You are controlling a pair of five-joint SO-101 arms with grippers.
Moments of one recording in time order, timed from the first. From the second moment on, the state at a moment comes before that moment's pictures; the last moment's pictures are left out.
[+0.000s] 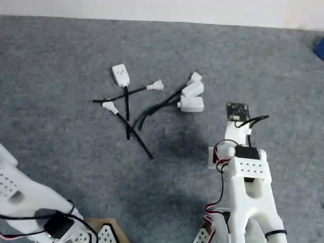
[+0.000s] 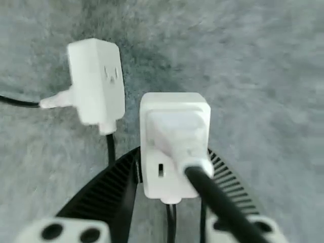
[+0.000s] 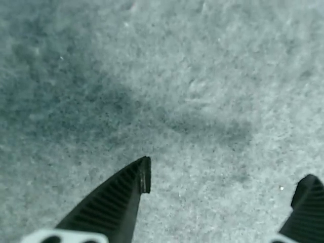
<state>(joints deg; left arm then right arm) -57.4 36.8 -20.5 54.1 -38.4 -1.1 -37.6 63.0 54.1 3.3</state>
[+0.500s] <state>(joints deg) -59.6 62.0 -62.1 71.3 -35.1 -1.1 -37.6 63.3 54.1 3.3</state>
